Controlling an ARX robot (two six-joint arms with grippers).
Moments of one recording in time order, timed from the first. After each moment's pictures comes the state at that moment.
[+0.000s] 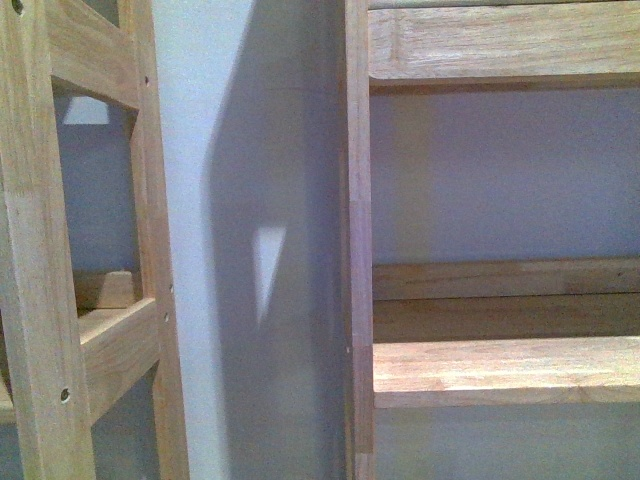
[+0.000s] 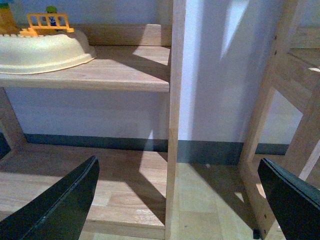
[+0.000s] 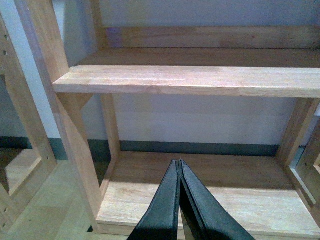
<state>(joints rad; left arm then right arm) 0.00 0.00 0.01 0.00 0.00 0.00 0.00 0.02 0.02 0.00 0.00 0.00</state>
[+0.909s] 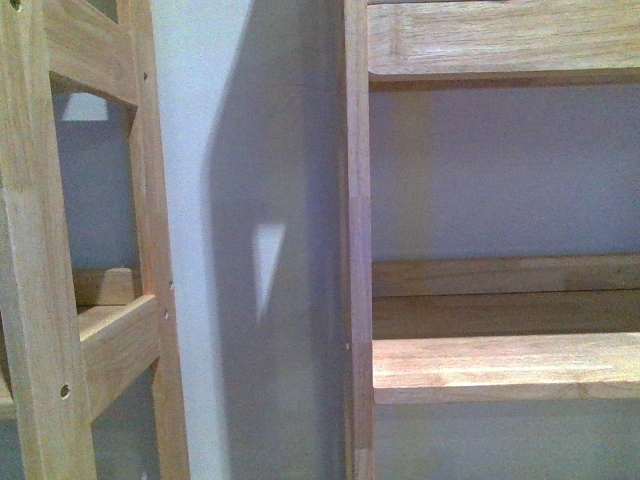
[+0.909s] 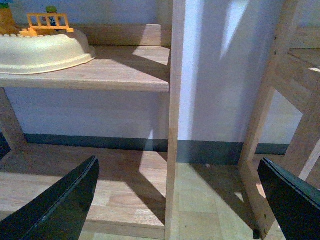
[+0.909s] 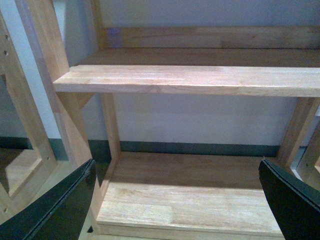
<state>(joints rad) 0.00 0.00 0.01 0.00 0.00 0.00 0.00 0.01 0.01 0.00 0.00 0.00</state>
